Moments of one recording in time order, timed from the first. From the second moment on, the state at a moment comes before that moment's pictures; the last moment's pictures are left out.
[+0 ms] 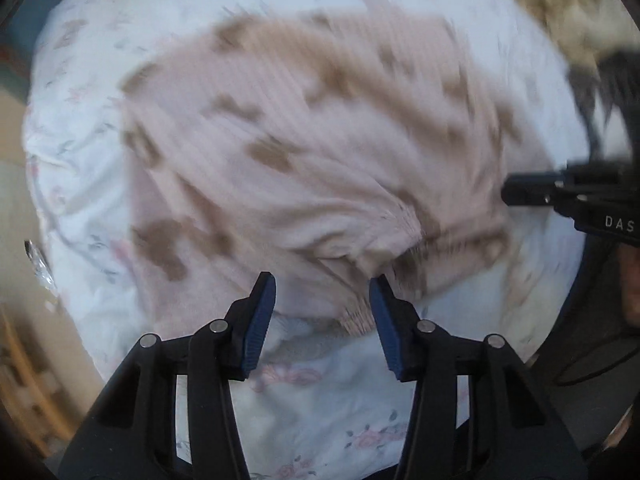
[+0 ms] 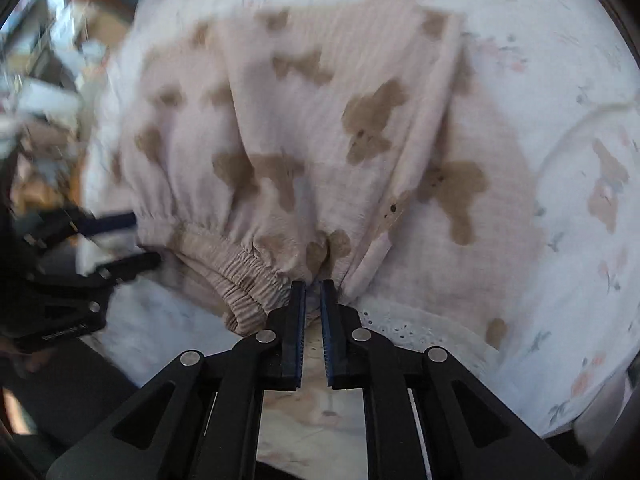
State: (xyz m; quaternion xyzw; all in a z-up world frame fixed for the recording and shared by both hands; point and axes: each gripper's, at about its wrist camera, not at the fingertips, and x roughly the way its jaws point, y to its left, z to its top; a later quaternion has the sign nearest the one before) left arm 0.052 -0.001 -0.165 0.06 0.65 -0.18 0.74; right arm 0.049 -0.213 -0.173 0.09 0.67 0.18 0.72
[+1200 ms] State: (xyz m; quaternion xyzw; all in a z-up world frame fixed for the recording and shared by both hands) left arm 0.068 0.035 -0.180 -0.13 0.71 -0.16 0.67; right arm 0.055 -0.260 -0.193 0.16 0.68 0.09 0.71
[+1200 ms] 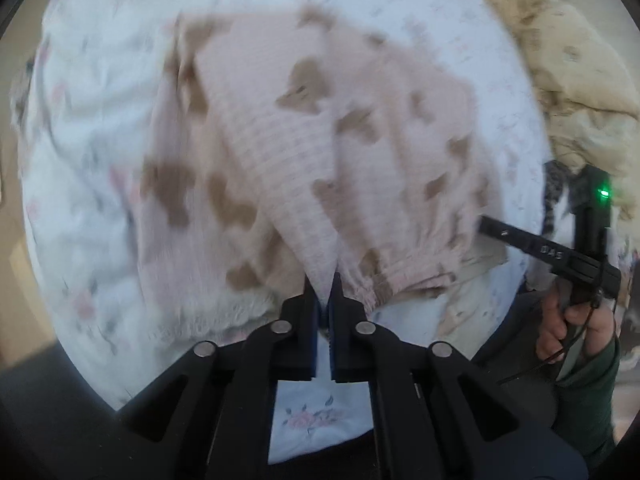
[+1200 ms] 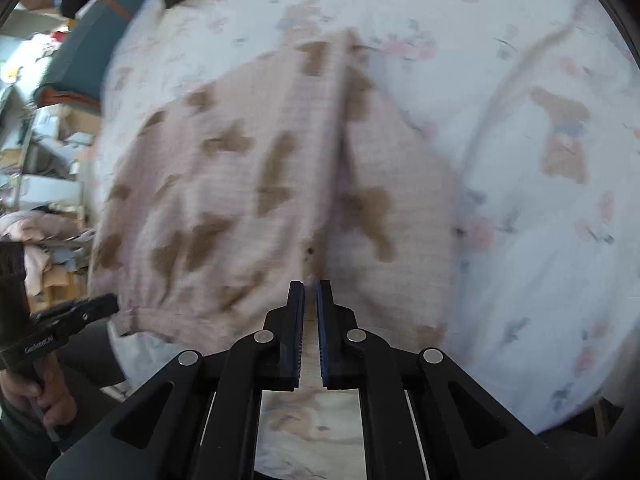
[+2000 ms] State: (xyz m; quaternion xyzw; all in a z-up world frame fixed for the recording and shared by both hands) left arm 0.062 0.030 -0.188 -0.01 0.70 -0.08 0.71; right arm 0.053 -0.211 -0.202 0.04 0.71 0.14 0.69
